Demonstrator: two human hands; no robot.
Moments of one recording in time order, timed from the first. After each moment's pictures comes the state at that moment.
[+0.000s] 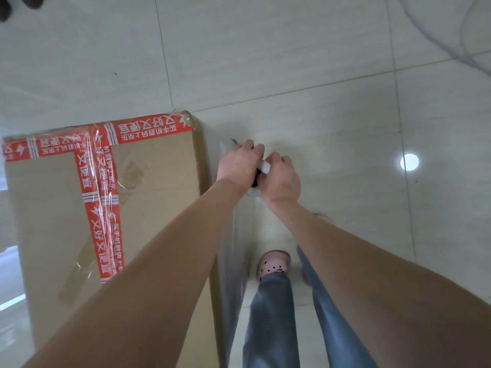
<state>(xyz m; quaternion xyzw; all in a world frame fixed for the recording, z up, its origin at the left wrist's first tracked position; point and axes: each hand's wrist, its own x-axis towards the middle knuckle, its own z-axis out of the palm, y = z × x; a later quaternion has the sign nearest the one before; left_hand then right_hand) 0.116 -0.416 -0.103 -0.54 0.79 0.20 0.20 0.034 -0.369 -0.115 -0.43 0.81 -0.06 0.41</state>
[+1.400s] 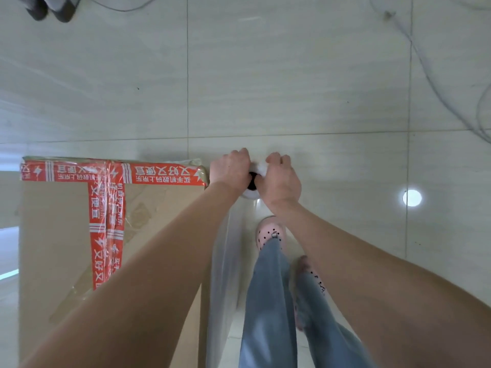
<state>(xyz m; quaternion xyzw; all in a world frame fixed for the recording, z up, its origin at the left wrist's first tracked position) 0.127 -0.523 -0.105 -0.63 0.72 0.17 0.24 0.026 -0.491 -0.115 -0.54 0.75 0.00 0.39</state>
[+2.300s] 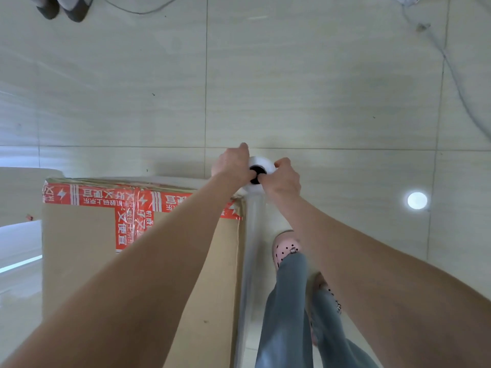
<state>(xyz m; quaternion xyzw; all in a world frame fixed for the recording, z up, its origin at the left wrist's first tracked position) 0.194 -0.603 -0.111 -0.71 0.59 0.32 0.22 0.087 -0.563 -0.127 -0.32 0.77 -0.03 0.56</state>
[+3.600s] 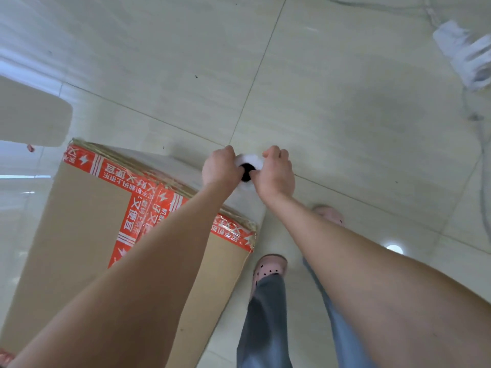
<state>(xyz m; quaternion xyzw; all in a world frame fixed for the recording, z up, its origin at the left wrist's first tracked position) 0.269 -0.622 -0.108 -0.85 0.42 0.30 0.08 0.161 -0.640 -0.118 -0.63 0.65 0.01 0.42</state>
